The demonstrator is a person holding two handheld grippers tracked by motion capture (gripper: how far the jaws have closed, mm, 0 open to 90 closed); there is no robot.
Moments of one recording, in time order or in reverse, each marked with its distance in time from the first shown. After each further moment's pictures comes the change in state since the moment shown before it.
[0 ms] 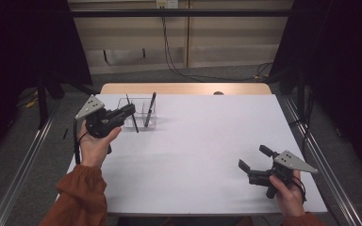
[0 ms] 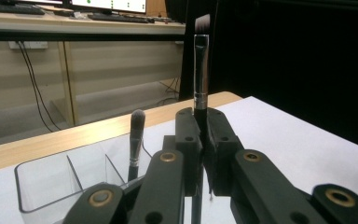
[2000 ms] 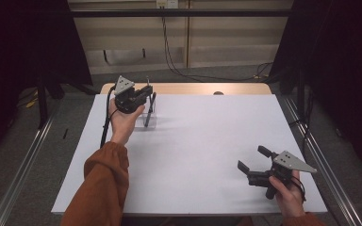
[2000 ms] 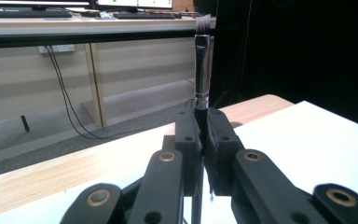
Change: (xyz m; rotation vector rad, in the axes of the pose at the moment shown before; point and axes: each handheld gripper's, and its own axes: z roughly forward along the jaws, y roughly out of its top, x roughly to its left) left arm 0.019 0.005 0.102 0.016 0.108 0.047; right arm 0.002 -0.001 0.000 0.006 0.024 0.005
